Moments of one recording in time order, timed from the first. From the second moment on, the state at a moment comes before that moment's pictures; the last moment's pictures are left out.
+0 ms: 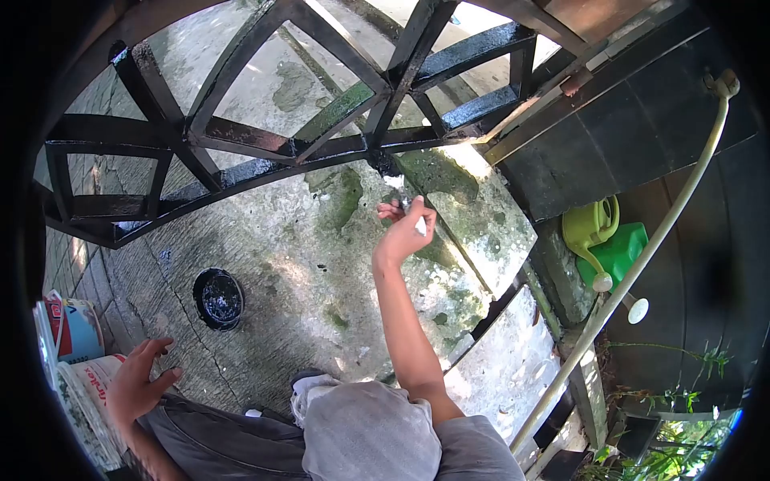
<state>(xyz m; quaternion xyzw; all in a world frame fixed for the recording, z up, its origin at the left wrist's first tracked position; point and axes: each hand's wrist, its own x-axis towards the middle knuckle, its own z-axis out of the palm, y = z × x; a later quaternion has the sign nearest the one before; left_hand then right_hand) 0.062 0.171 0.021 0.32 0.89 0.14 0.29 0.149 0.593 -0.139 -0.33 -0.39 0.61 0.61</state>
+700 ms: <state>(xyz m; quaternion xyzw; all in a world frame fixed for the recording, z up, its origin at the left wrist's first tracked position) 0.066 0.168 0.033 0.35 0.86 0.18 0.33 0.189 0.650 -0.062 -0.01 -0.94 -0.08 0.34</state>
